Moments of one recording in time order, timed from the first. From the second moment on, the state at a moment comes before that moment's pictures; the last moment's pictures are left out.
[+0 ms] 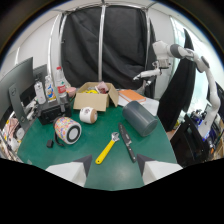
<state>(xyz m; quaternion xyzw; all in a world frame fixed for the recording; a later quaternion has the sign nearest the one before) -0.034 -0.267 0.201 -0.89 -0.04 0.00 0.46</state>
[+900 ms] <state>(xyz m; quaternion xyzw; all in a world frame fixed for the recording) 0.070 -0.069 0.182 -0.90 -0.02 -0.04 0.43</state>
